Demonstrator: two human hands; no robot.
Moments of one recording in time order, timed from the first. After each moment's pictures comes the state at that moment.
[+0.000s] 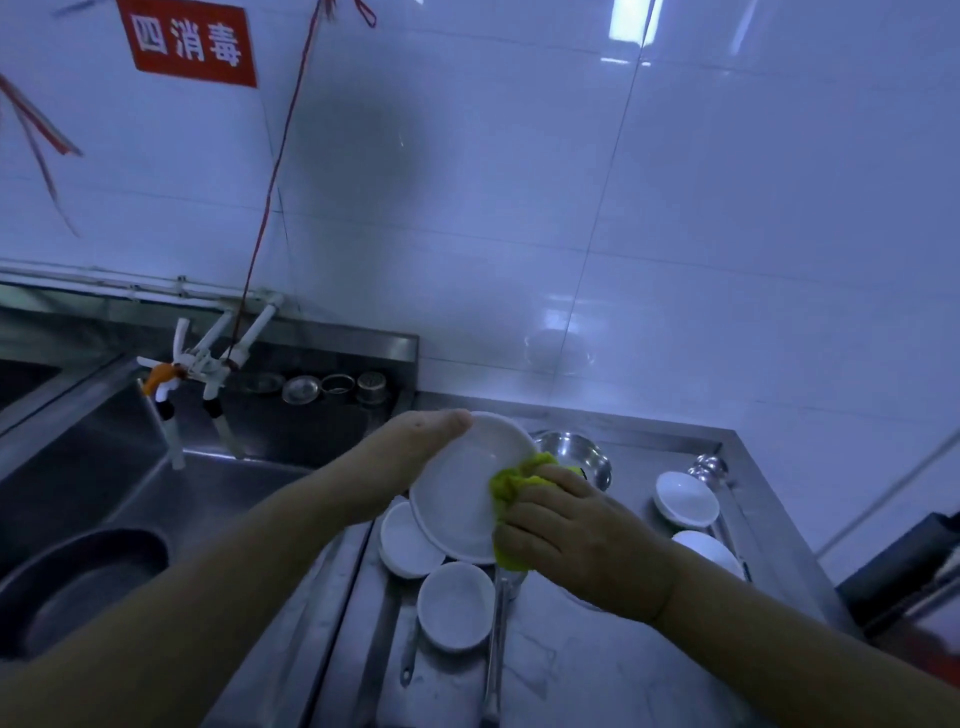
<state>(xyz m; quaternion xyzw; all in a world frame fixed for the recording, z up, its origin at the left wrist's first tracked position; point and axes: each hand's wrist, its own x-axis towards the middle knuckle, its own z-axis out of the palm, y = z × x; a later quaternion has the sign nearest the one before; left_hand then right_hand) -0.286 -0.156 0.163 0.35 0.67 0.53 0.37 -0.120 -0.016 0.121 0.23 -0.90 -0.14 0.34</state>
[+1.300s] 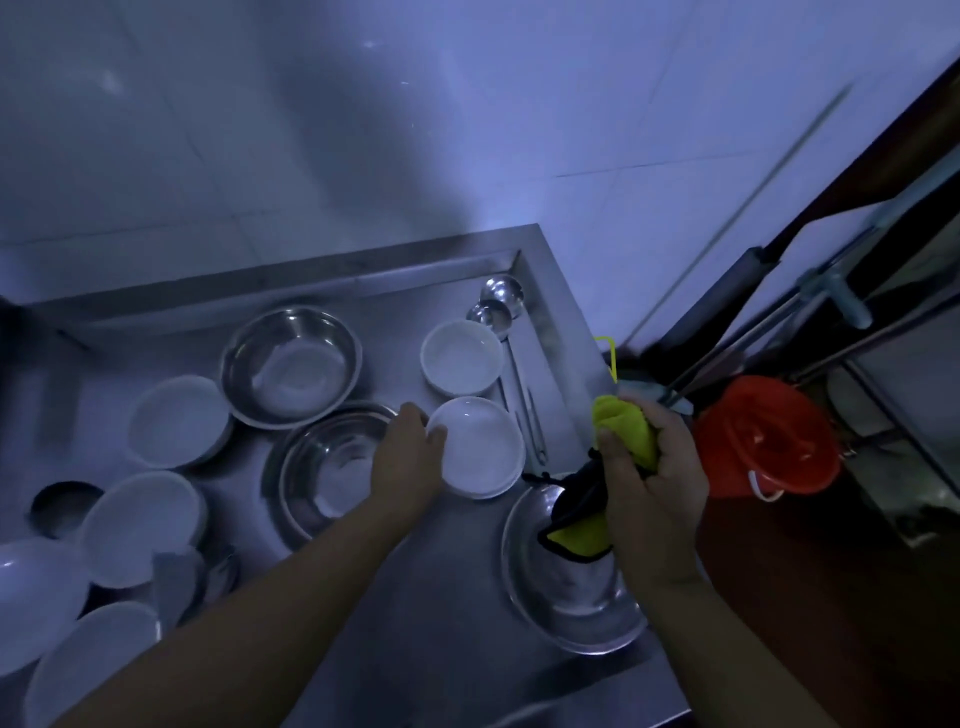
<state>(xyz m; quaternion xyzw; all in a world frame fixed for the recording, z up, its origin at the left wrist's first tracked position) -0.100 0.227 -0.099 0.36 0.84 0.28 0.31 0.100 0.261 -0.032 -0.51 -0.65 0.30 0.48</state>
